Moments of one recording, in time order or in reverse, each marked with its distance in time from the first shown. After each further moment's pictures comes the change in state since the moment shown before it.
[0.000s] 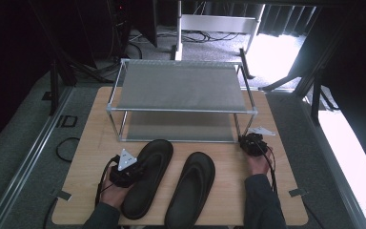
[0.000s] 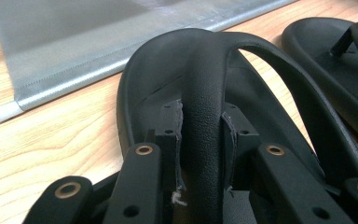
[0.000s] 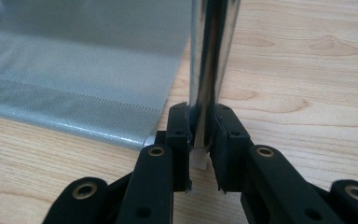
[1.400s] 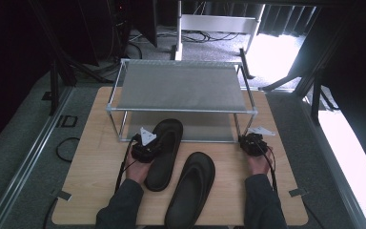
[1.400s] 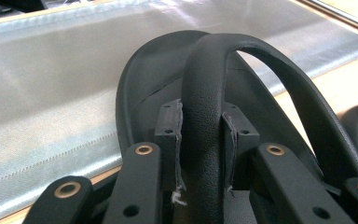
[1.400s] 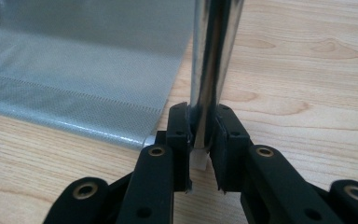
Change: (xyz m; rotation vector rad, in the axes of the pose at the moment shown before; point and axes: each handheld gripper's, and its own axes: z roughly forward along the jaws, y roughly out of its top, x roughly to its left) left arm -0.004 0.056 0.076 -0.055 0.112 -0.055; right arm -0.001 0.000 0.000 -0.002 0.004 -0.016
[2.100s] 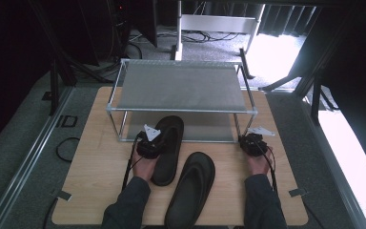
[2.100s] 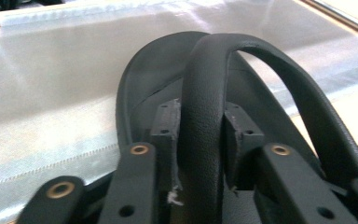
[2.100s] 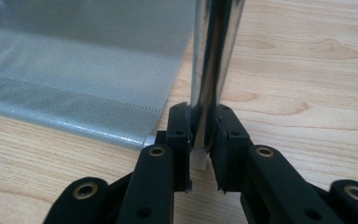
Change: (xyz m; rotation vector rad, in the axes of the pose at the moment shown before) left arm -0.006 0.006 0.018 -0.009 0.036 -0.063; right arm 0.001 0.000 0.000 -0.002 -0.003 0.000
